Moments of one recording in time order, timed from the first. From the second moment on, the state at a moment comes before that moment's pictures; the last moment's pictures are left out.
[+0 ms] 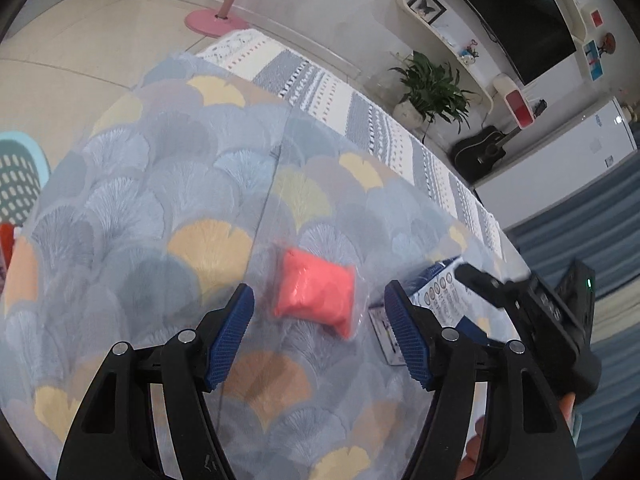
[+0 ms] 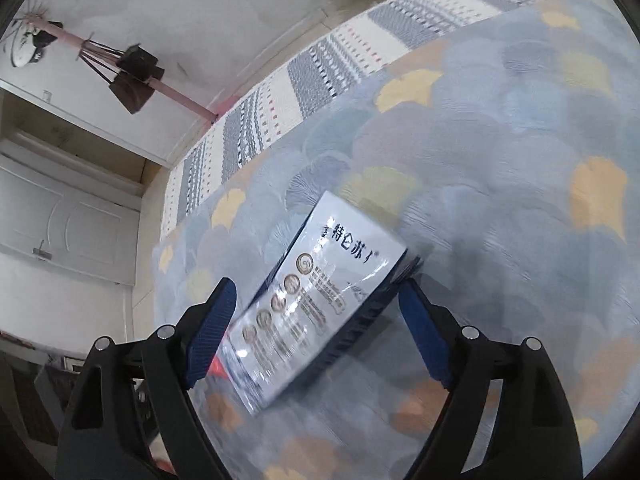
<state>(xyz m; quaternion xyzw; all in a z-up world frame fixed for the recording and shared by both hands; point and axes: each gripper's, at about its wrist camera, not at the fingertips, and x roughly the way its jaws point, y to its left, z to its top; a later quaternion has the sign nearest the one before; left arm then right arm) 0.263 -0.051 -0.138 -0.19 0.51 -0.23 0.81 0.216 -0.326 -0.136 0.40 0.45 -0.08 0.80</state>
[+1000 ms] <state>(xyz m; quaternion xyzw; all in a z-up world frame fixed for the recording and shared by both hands) 0.283 -0.008 -0.149 -0.26 0.53 -0.21 0.78 0.196 -0.192 -0.123 0.10 0.46 0.15 0.87</state>
